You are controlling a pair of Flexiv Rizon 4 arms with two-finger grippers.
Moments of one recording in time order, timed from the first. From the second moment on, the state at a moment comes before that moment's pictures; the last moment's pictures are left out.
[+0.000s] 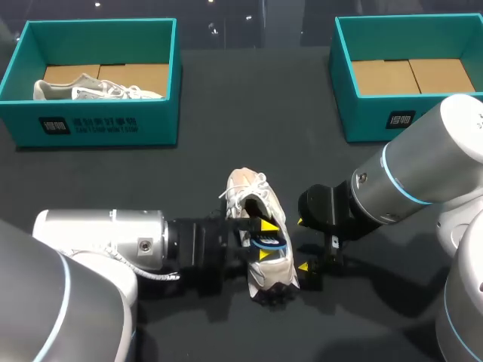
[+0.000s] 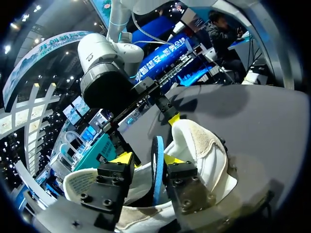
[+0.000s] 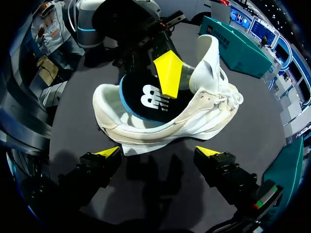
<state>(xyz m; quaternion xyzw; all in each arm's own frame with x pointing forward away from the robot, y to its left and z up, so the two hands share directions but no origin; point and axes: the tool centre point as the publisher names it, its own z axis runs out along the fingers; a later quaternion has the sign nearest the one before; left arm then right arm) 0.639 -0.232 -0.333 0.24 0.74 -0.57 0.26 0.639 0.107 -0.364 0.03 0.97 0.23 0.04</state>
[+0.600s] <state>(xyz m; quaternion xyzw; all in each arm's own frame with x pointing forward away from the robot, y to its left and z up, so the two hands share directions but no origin) 0.635 -0.226 -0.348 0.28 0.74 -0.54 0.28 0.639 0.107 -0.364 0.03 0.97 0.23 0.04</state>
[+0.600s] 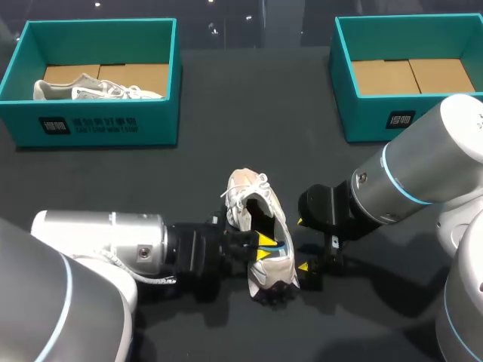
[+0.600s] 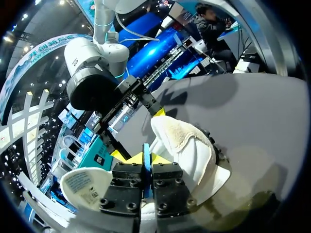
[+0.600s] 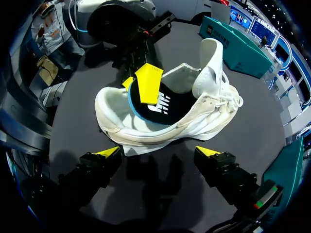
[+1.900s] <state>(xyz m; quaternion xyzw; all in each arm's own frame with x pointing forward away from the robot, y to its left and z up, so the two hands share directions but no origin) 0.627 -0.216 -0.320 0.27 0.79 -0.53 0.15 0.639 0.107 -0.364 0.03 0.97 0.23 0.04</state>
